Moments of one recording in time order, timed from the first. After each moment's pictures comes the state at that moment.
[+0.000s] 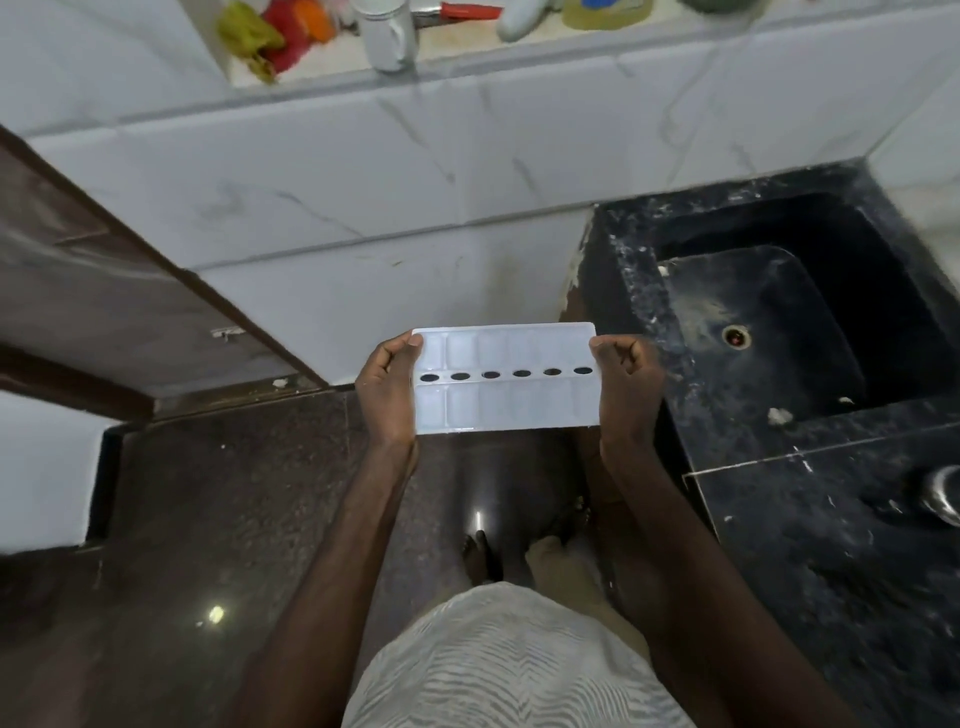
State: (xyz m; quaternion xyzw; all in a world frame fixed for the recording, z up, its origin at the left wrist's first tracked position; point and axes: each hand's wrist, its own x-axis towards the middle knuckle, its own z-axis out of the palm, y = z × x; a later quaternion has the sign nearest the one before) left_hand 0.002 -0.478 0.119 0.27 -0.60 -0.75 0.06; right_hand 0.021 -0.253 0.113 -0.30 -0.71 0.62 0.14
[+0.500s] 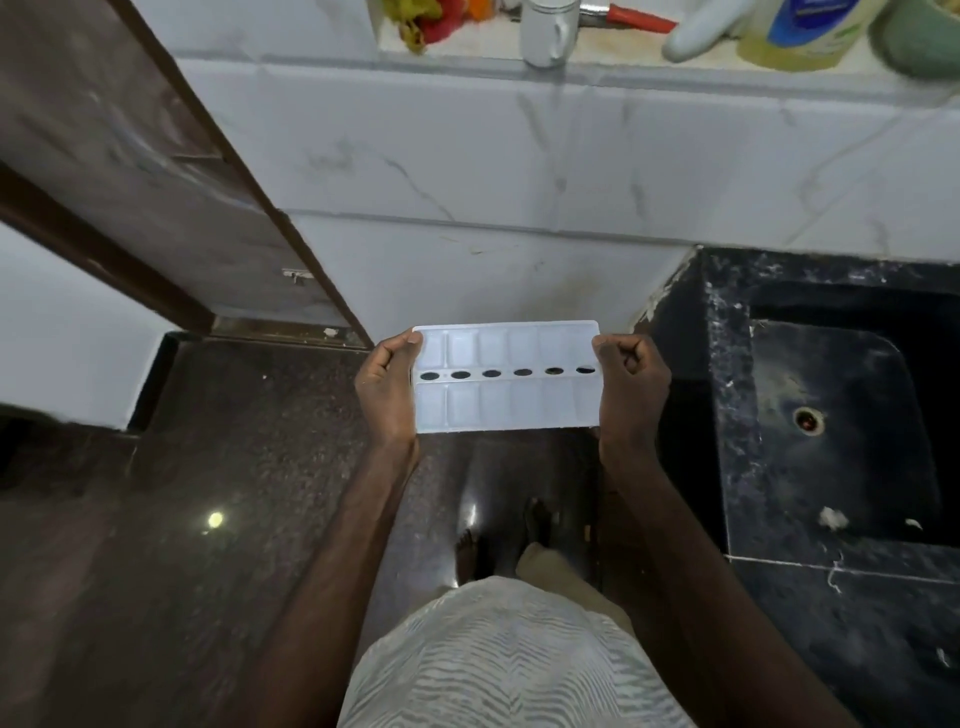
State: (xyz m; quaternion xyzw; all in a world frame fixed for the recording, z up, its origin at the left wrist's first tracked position) left_hand -0.002 -0.534 0.115 0.37 -0.53 -0.74 0.15; right_hand -0.042 -0.314 0.117 -0.21 -0.75 0.63 0.07
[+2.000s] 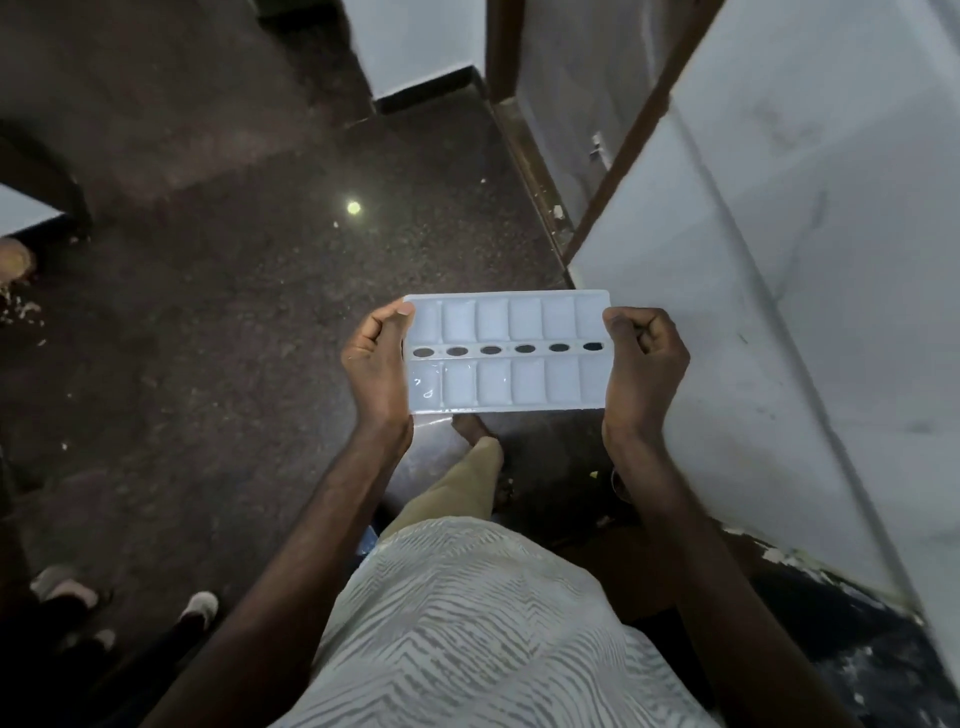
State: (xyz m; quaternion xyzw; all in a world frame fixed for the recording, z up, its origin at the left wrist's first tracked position) left_hand 0.076 -0.583 0.075 0.63 -0.26 -0.56 0.46; right_hand -0.134 -0.517 0.082 0.17 -0.77 0.55 -0.27
